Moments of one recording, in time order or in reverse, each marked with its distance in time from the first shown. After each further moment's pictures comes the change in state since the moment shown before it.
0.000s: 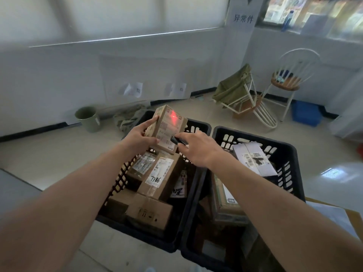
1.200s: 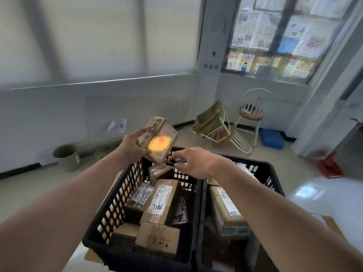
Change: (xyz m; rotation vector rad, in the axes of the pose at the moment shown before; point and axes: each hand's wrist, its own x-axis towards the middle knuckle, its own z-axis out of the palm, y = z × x) left_hand -0.014 0.047 -0.066 0.178 0.050 0.251; right_hand -0.043 -0.072 -0.047 -0.028 -0.016 -0.036
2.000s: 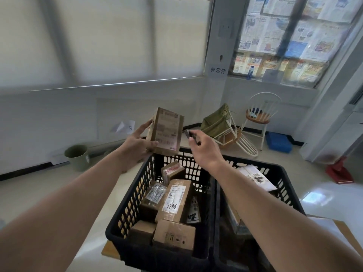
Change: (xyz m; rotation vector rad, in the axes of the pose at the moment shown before) left_hand -0.043 0.017 -0.047 -0.521 -0.131 -0.057; right_hand 0.030 -0.031 0.023 0.522 0.587 0.165
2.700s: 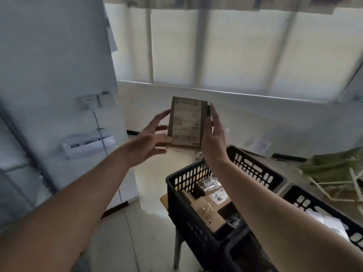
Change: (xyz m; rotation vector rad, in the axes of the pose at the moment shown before) left_hand -0.252 0.017 0.049 0.126 0.533 0.153; right_hand -0.093 -0.079 0.025 0.785 -0.358 -0.378
